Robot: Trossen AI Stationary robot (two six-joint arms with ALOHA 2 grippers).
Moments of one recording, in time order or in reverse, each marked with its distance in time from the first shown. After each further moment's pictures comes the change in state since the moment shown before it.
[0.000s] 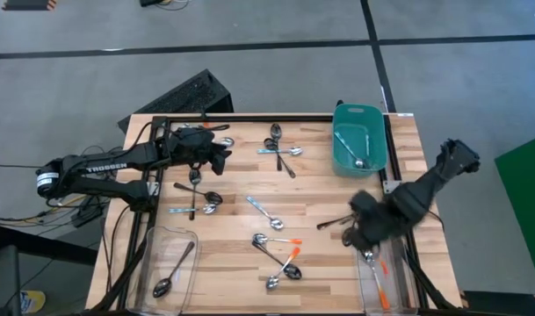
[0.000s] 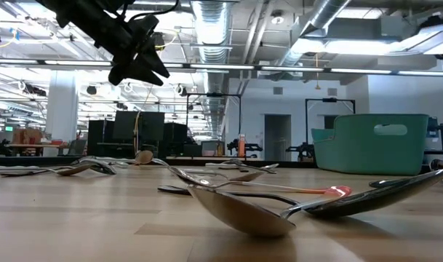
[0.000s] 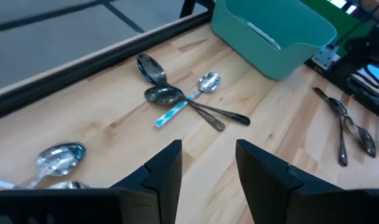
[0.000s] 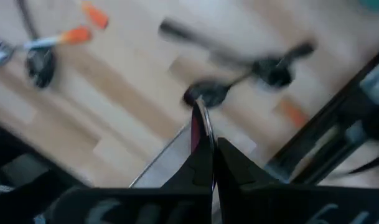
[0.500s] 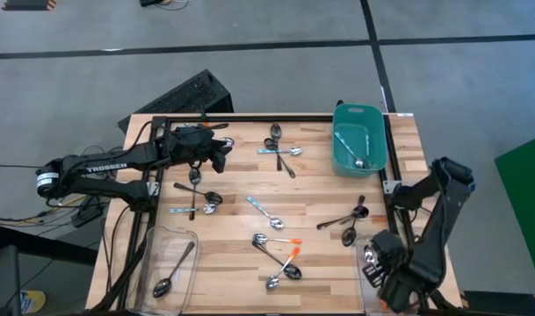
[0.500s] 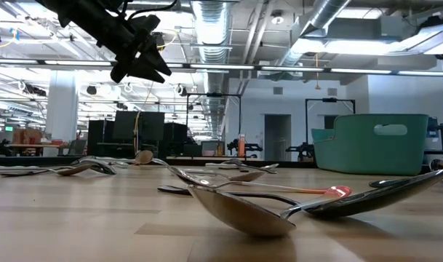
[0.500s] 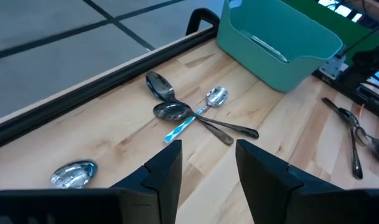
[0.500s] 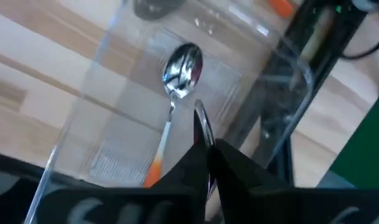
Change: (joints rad) left arm 0.000 0.000 0.000 0.040 -0.042 0.042; right arm 0.358 0.234 0.001 0.007 -0.133 0.548
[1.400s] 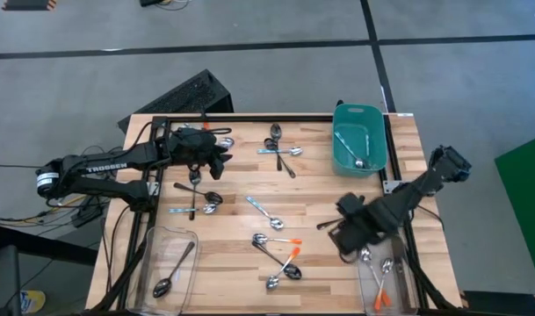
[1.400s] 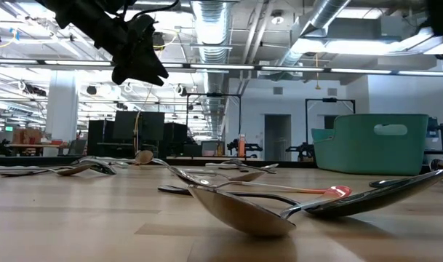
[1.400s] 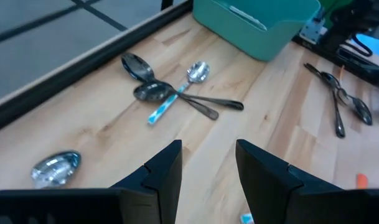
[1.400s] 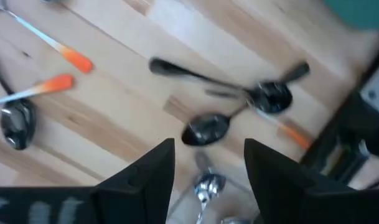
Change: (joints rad) left arm 0.000 0.000 0.000 -0.058 0.120 0.080; right arm -0.458 -0.094 0.000 0.031 0.216 -0.544
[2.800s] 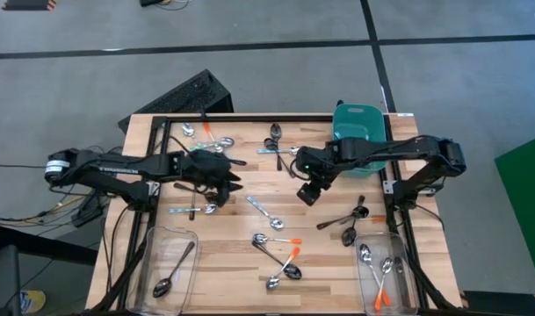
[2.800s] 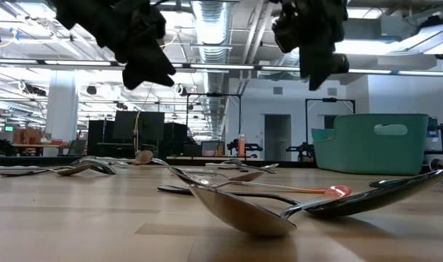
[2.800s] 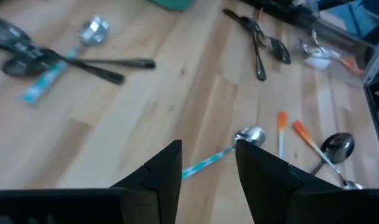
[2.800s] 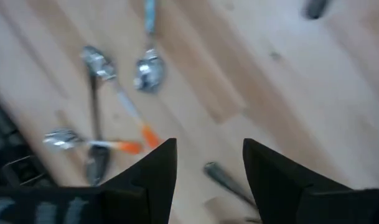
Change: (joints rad) left arm -0.243 0.136 0.000 0.086 0.095 -0.040; right arm -0.653 -0.010 -0.141 0.543 -0.370 -0.901
